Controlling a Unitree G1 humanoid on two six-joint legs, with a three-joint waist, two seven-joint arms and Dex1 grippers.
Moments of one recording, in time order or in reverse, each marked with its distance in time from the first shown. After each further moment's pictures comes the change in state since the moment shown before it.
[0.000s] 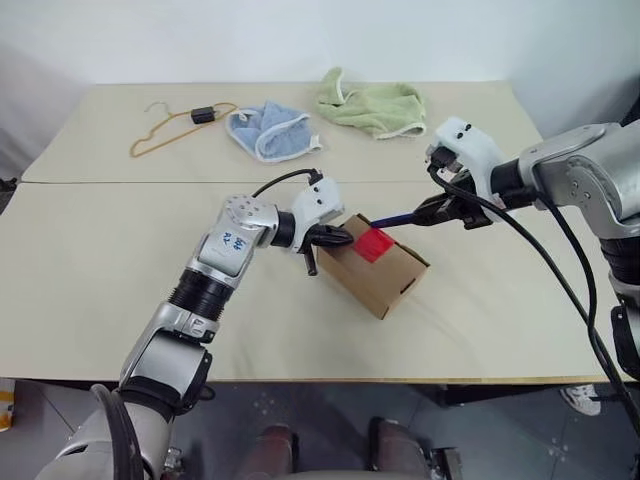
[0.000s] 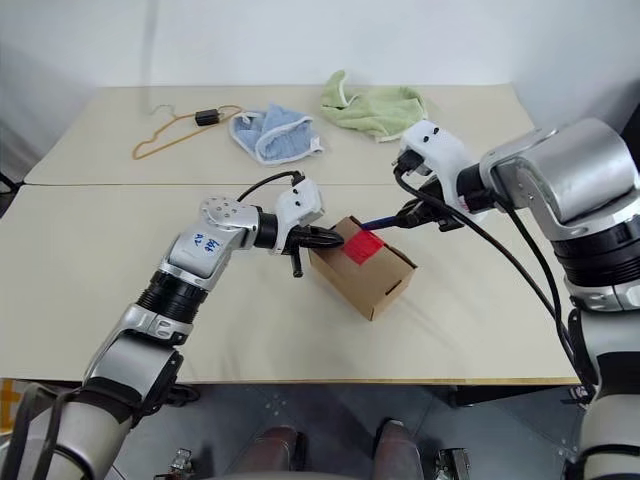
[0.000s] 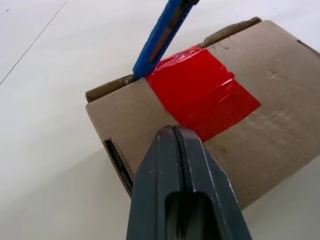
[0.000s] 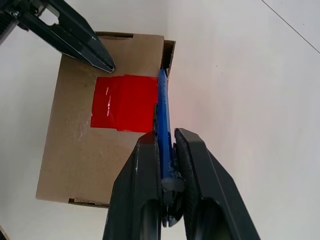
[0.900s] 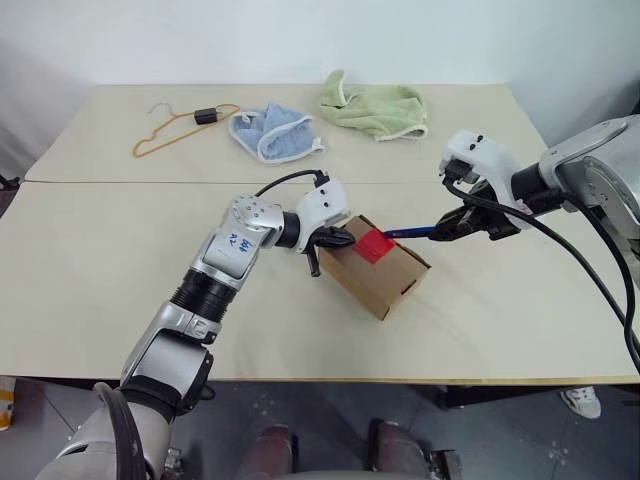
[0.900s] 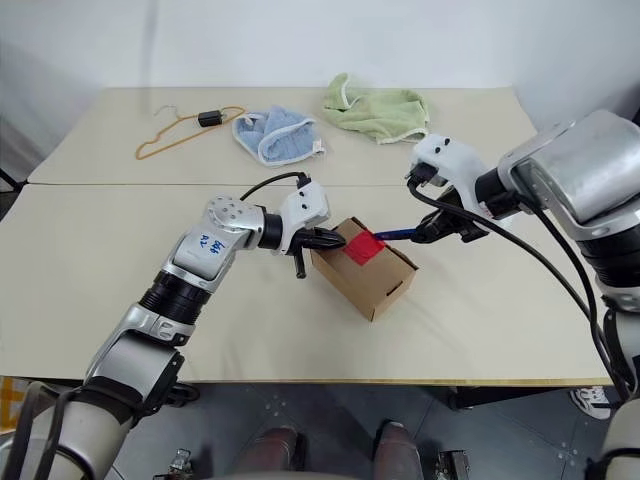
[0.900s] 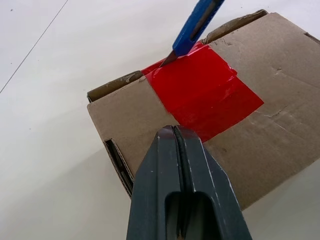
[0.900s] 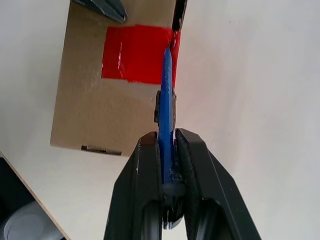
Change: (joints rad) left arm -0.002 -0.003 -0.021 -0.016 0.019 0.013 0.032; right arm -0.056 -0.123 0.134 -0.046 0.004 0.050 0.136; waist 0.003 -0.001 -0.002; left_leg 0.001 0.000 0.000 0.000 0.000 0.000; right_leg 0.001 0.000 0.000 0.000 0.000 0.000
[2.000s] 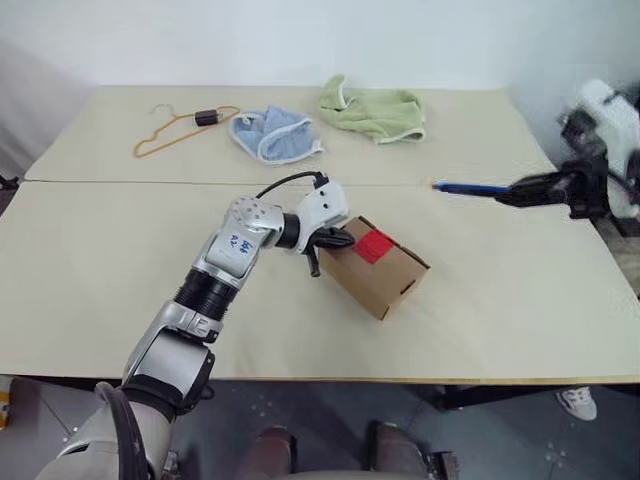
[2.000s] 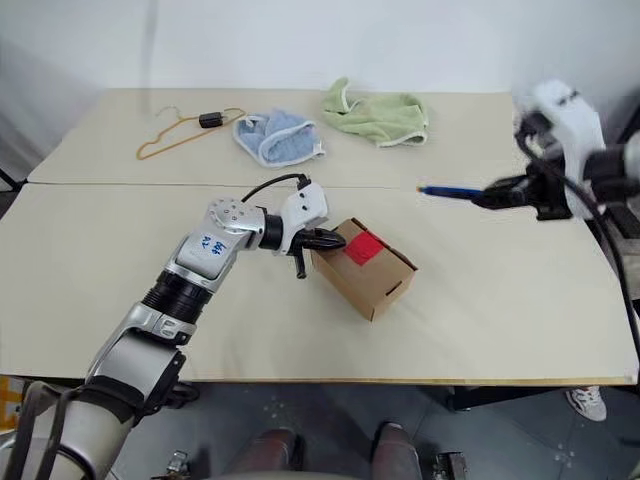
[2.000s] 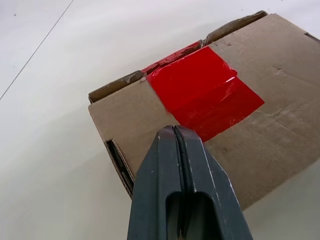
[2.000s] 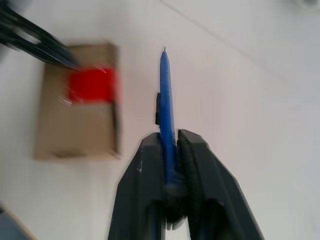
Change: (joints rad) left arm -0.013 -0.008 -0.001 0.070 0.000 -0.058 0.006; right arm 0.493 -0.125 -0.607 -0.031 0.010 -0.180 -0.094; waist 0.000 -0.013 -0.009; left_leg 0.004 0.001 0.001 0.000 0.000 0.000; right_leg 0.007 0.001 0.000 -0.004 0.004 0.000
